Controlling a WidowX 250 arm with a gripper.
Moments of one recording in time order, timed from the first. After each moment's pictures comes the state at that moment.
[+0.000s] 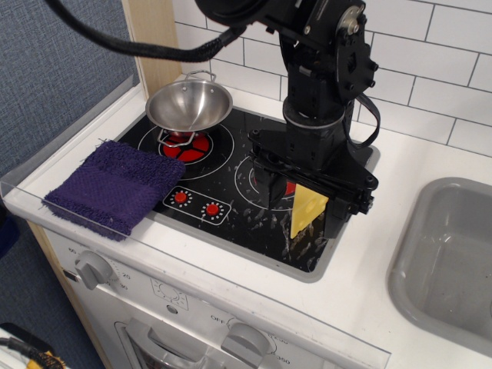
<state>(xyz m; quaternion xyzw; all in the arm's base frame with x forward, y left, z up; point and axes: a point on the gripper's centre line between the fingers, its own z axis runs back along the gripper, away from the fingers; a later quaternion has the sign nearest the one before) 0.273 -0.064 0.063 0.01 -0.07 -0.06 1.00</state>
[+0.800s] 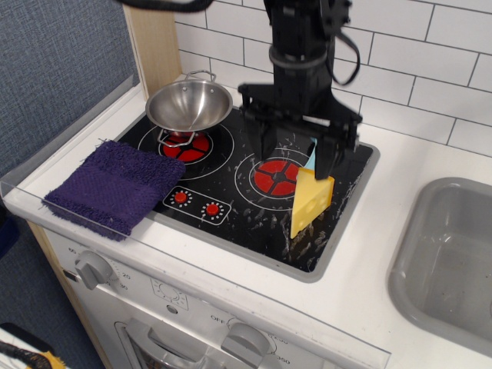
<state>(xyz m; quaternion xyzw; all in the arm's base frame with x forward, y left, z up) 0.316 -0.024 0.081 -0.01 -0.07 0.00 1.00</state>
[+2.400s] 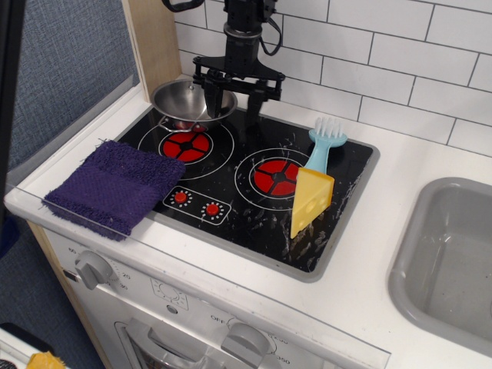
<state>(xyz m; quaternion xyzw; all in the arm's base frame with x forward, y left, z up) 0.414 0.102 0.016 0.07 0.00 0.15 0.99</state>
